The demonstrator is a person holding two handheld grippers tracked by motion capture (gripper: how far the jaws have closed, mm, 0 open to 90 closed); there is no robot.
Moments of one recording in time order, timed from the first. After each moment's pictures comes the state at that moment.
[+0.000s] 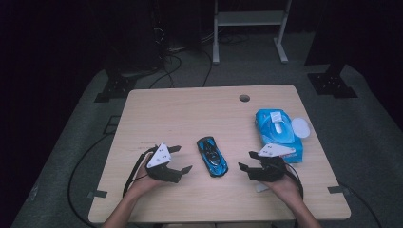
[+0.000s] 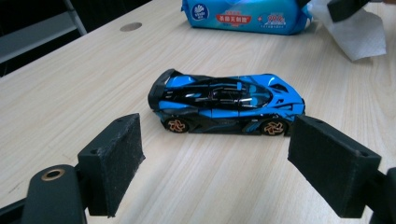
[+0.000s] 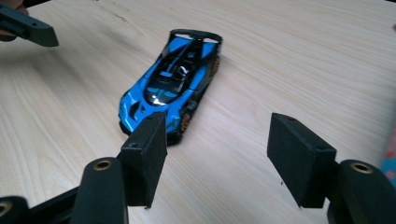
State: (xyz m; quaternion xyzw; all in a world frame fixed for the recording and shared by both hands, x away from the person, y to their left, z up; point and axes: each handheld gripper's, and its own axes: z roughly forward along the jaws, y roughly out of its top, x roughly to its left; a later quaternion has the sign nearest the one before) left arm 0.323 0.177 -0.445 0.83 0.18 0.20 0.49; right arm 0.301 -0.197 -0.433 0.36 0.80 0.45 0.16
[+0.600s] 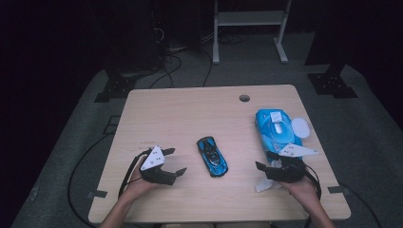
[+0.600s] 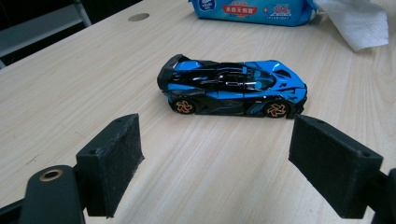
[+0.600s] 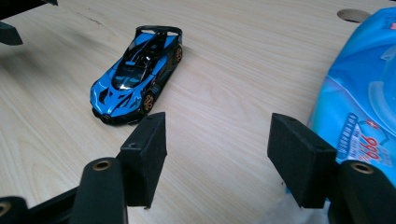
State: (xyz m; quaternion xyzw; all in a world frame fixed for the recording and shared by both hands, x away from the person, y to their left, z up) left arm 0.316 0.194 -0.448 0.83 0.20 0.20 0.49; right arm 0.294 -0.245 -0.432 0.39 0.78 0.45 0.17
